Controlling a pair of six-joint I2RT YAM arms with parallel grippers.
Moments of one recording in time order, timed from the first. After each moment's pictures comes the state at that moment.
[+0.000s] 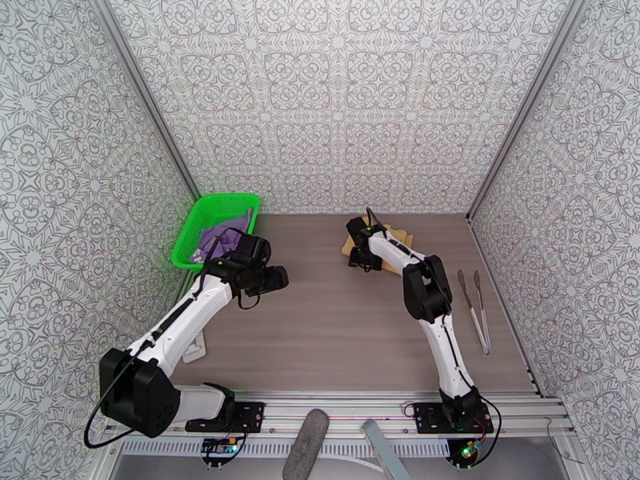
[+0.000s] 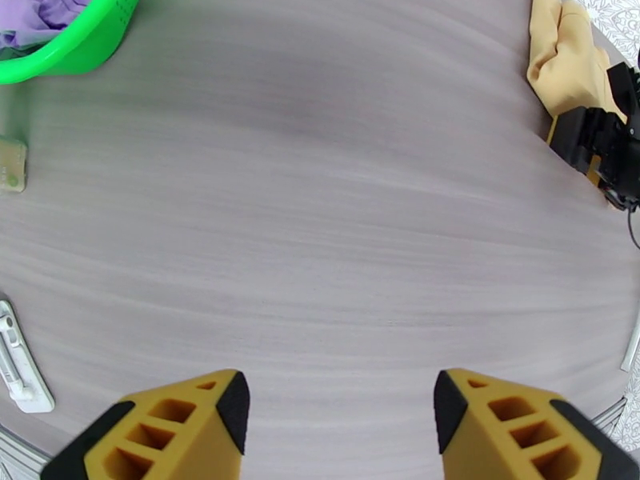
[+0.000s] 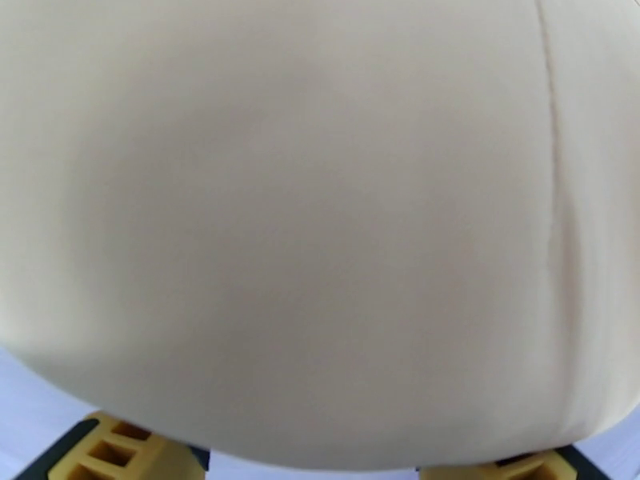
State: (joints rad) left arm -0.32 1.36 1.16 -0.84 0.05 -0.55; right arm 0.43 2.41 2.04 -0.96 0.16 0.58
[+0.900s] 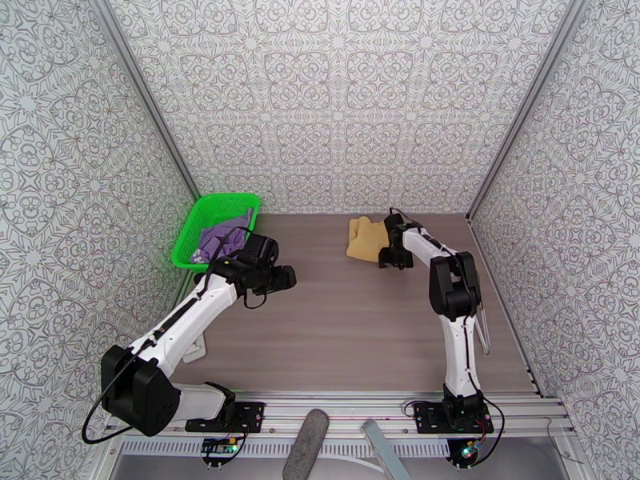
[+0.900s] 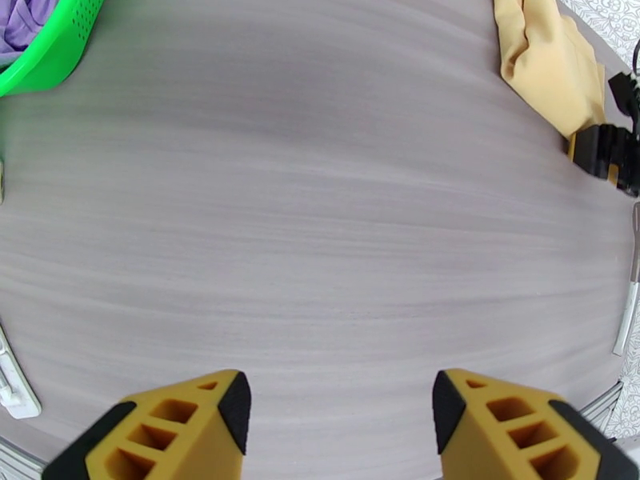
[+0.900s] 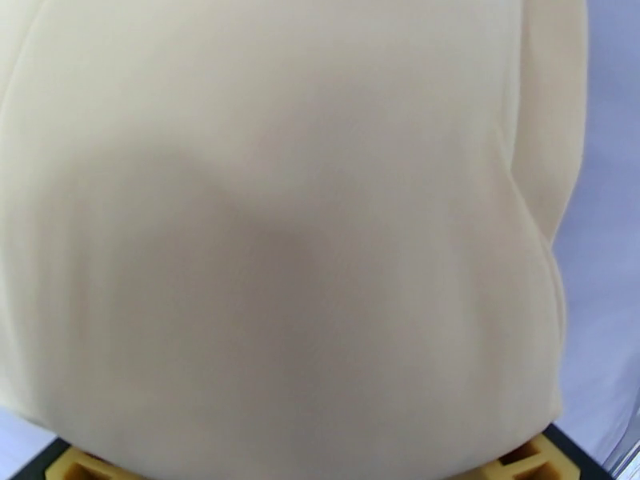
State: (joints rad) left arm -0.39 1.37 1.18 -0.84 0.05 -0.58; right arm 0.22 2.31 1.89 -0.91 0.10 0.21
